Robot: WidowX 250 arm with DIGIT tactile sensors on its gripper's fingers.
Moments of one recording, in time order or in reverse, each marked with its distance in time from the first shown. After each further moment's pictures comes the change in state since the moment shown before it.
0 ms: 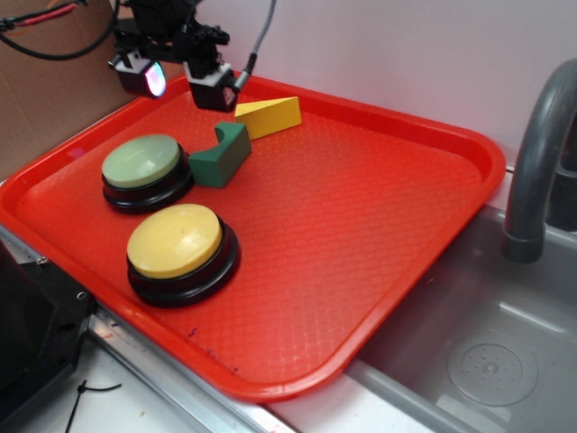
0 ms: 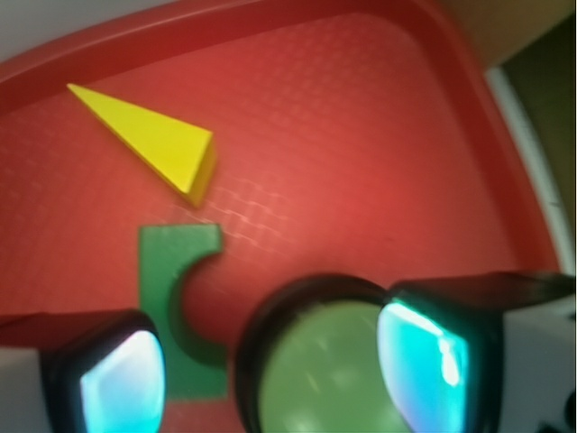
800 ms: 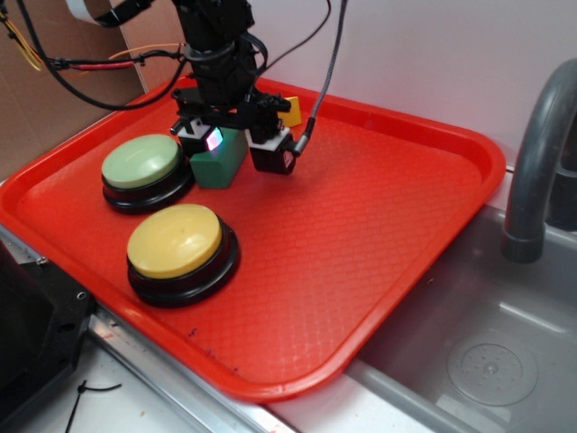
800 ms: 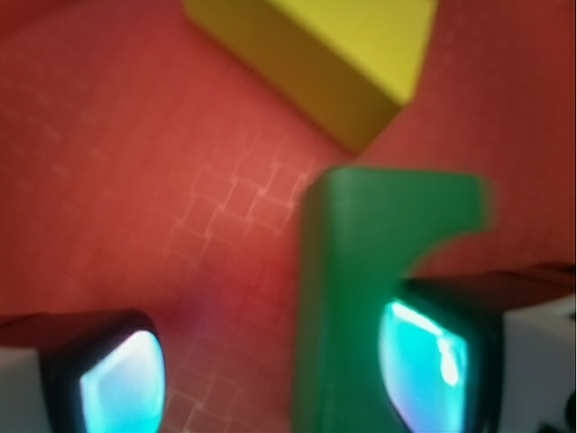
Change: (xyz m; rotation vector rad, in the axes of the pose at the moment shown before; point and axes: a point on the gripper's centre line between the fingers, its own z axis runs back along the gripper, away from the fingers) arm -0.015 -0.047 -0.048 -0.041 0.068 -0.009
